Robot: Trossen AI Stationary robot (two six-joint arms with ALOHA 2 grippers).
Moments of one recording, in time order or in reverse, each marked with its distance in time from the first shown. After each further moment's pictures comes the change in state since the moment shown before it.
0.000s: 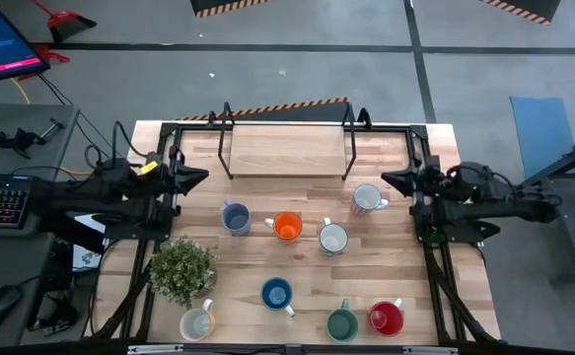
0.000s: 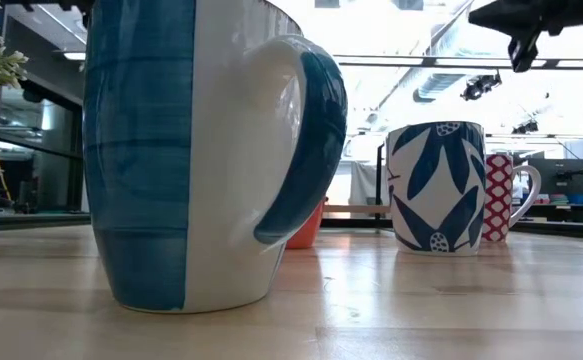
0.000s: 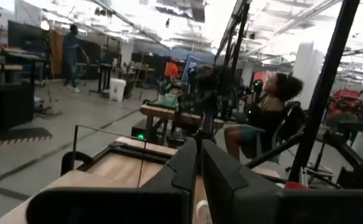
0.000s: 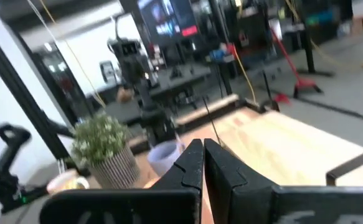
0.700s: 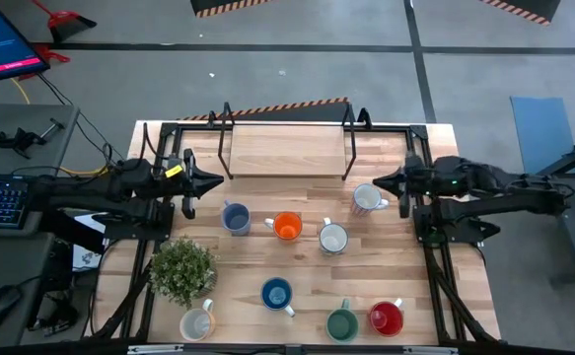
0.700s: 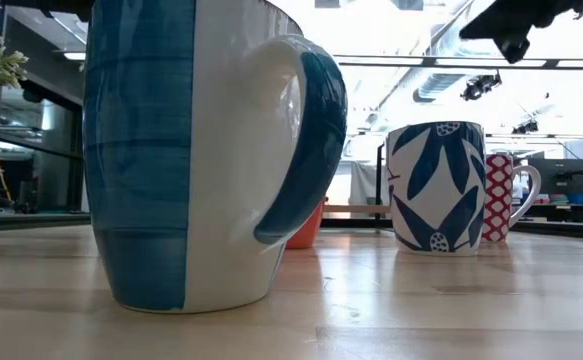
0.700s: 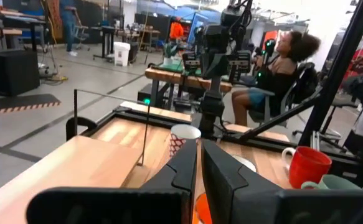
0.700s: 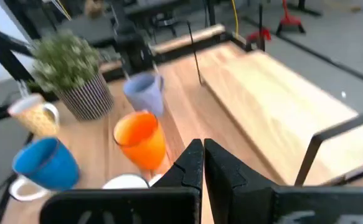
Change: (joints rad) left arm 0.000 0.162 0.032 -0.036 0.000 -0.001; right arm 0.000 0.266 0.197 -0.282 -0.035 -0.048
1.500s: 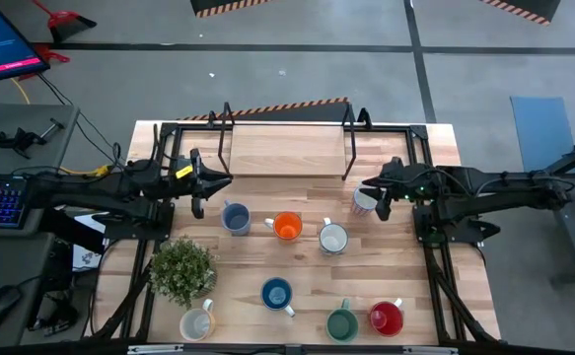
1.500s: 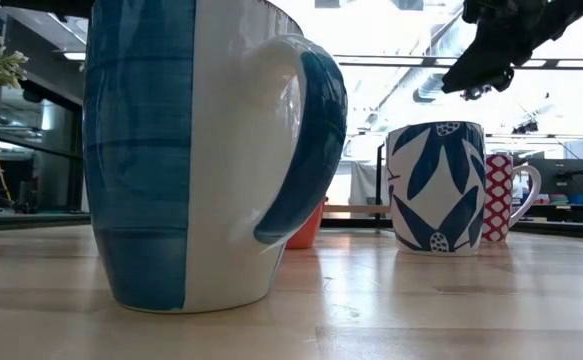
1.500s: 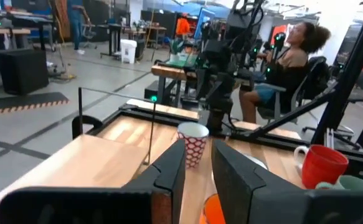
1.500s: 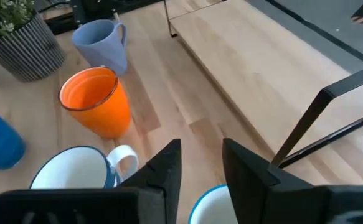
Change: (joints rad) left arm 0.000 0.101 -0.001 0.078 -0.027 0.016; right arm -0.001 0.179 -0.036 0.014 0.071 0.033
